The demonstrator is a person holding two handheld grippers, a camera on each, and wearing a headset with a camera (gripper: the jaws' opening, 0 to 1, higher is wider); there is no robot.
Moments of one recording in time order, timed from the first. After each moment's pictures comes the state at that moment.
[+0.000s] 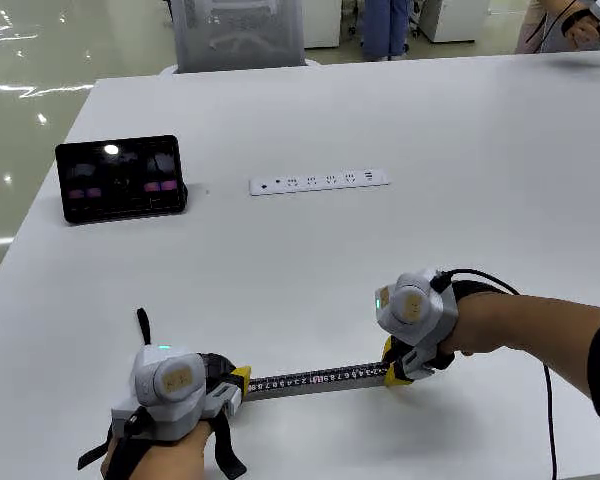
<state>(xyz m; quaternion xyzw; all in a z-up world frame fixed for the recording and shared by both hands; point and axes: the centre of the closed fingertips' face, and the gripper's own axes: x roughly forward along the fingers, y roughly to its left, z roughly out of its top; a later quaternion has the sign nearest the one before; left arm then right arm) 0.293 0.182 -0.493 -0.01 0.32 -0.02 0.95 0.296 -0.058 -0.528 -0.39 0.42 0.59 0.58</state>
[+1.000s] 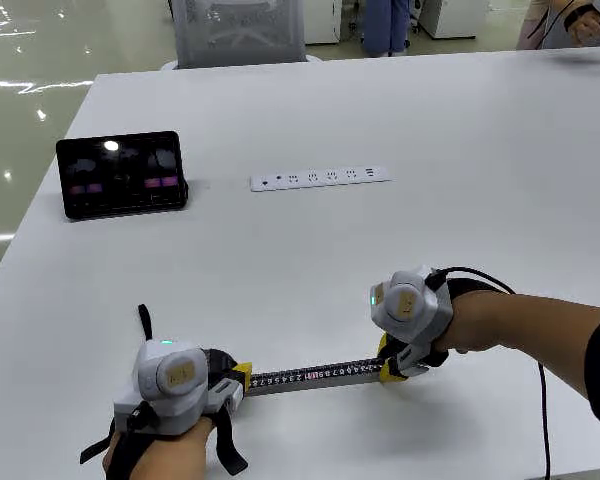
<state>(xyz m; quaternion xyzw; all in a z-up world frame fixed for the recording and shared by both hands) 0.292 0.181 -0.493 -0.01 0.32 -0.02 0.95 0.295 -0.050 -0.530 -0.38 0.41 0.58 0.59</state>
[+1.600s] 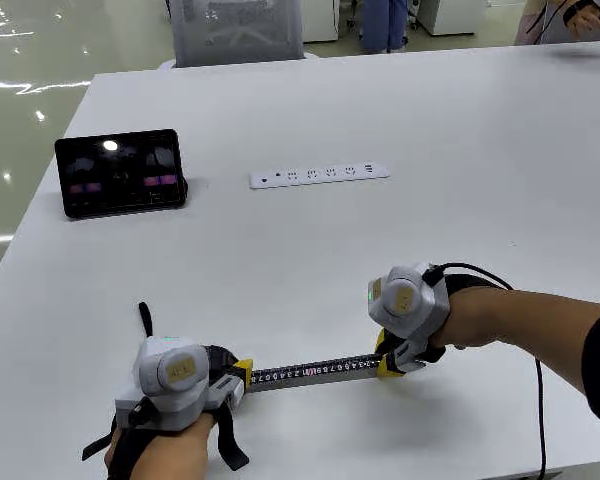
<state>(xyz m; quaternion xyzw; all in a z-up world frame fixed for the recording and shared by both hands) 0.292 0.181 -0.492 -0.01 0.32 -0.02 0.95 0.295 -0.046 -0.529 -0.38 0.41 0.58 0.59</state>
